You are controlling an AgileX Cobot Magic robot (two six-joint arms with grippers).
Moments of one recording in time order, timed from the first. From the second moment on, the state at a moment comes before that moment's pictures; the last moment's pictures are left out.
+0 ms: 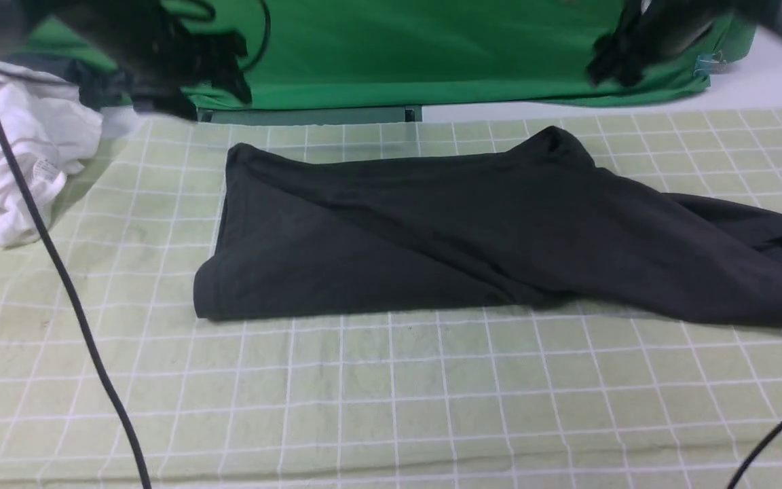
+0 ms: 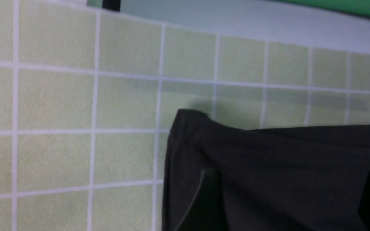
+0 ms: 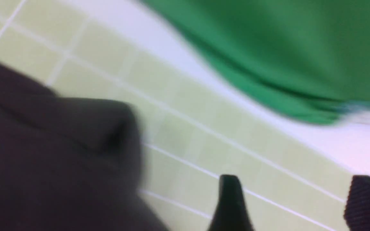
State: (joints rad) right arm 0.28 2.11 -2.07 -0.31 0.89 -0.13; left arm 0.04 2.19 -2.11 -0.34 1.05 0.00
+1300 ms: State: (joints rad) right arm -0.23 1.90 -1.25 0.10 0.87 -0.11; left arm 0.03 2.20 -2.22 -0.33 1.21 0.00
